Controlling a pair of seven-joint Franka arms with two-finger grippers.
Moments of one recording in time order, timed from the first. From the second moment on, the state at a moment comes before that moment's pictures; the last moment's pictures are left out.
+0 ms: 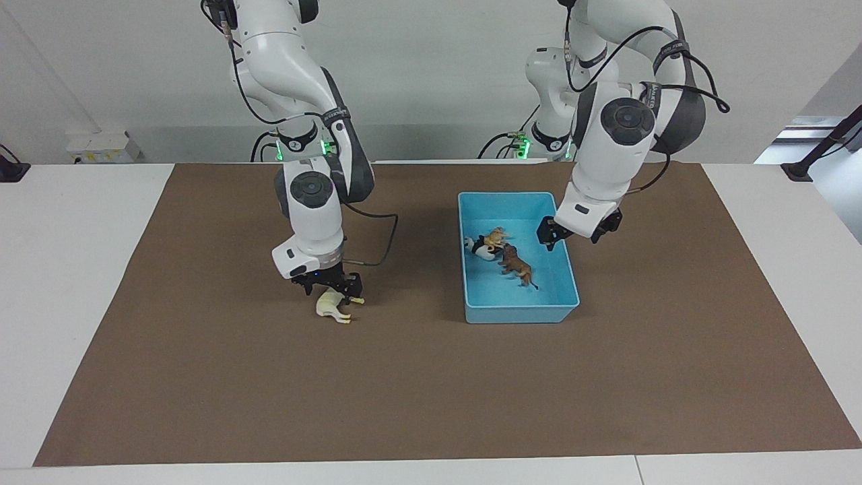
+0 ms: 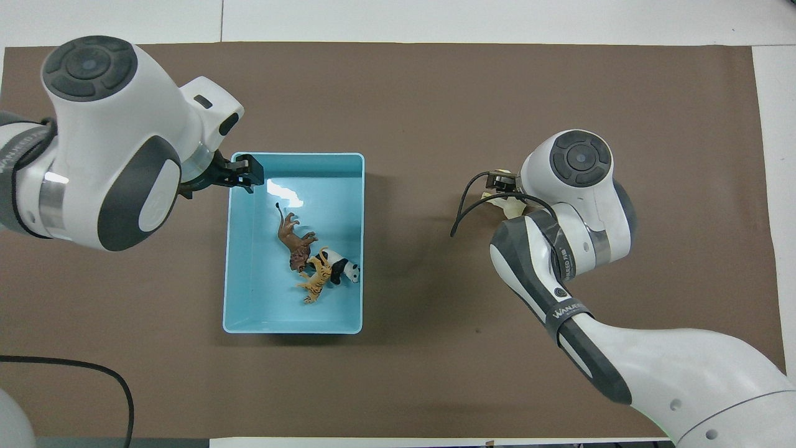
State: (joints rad) left arm -0.35 0.19 0.06 -1.65 0.06 1.75 -0.33; right arm 0.45 0.35 -0.18 -1.96 -0.06 2.37 0.57
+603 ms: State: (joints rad) left arm -0.12 0.04 0.08 -1.54 0.06 1.58 -0.13; right arm 0.45 0.34 -0.18 -2.02 -0.06 2.42 0.57
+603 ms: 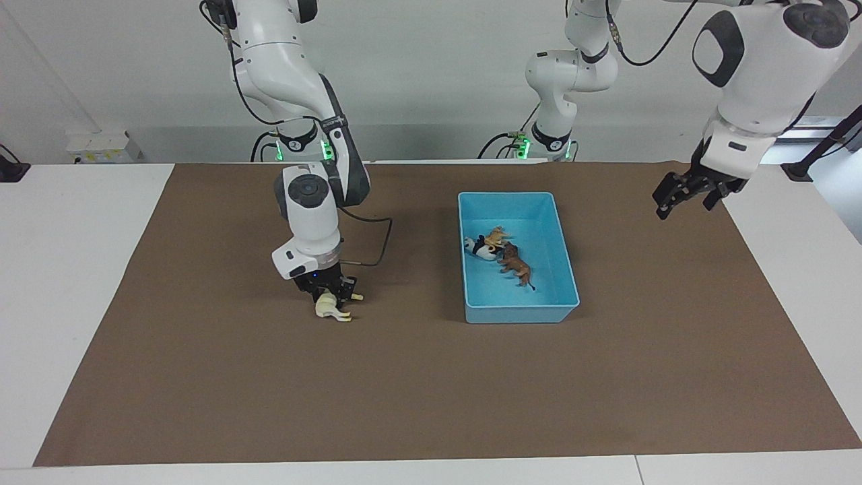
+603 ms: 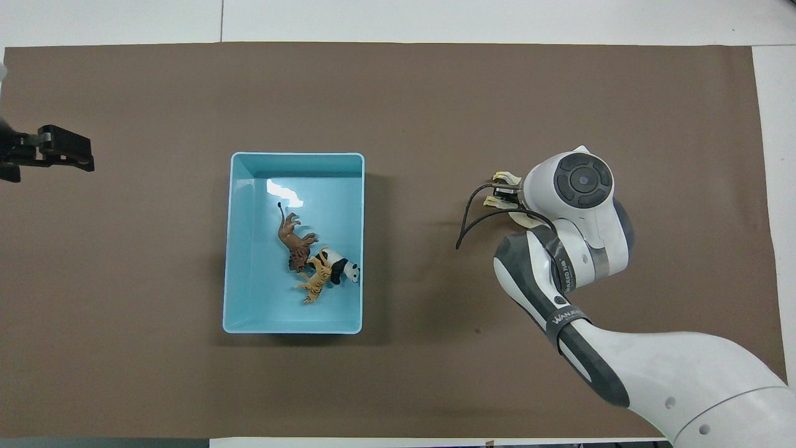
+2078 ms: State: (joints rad) left arm 0.04 -0.07 -0.09 -1.62 0.04 1.45 -0.02; right arm 0.86 0.53 -0.12 -1.33 0.17 2.22 1.25
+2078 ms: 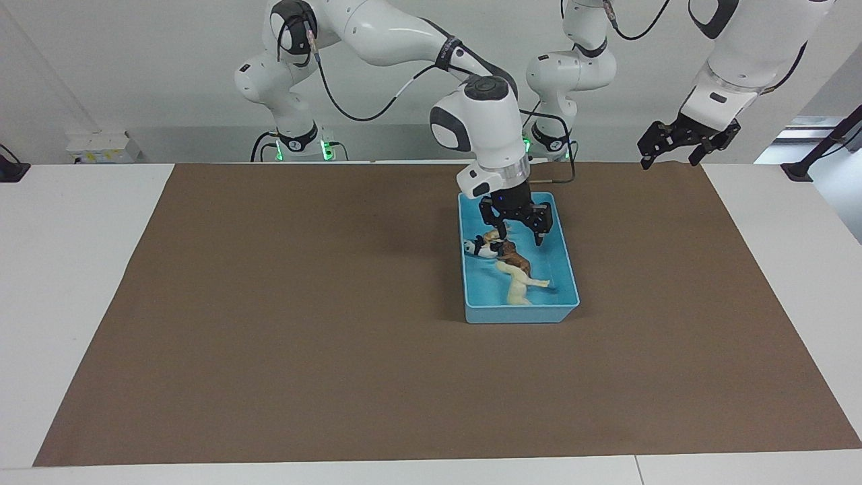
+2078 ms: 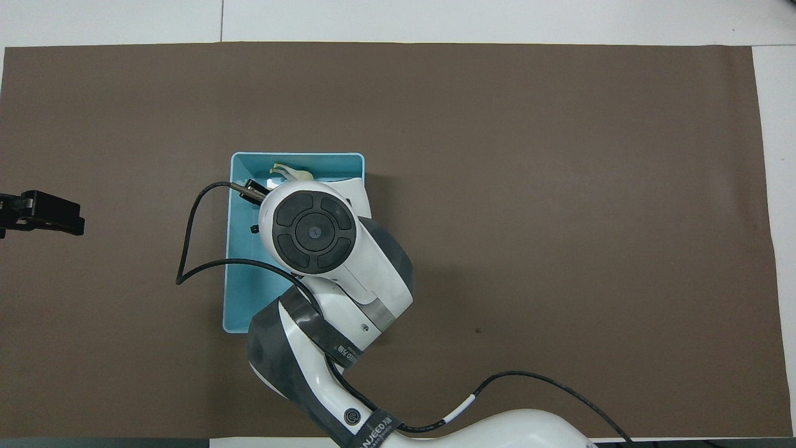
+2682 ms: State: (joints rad) left arm 0.03 -0.07 -0.10 -1.62 0.01 1.49 -0.04; right arm 0.42 0.28 -0.15 -1.33 0.09 1.65 0.49
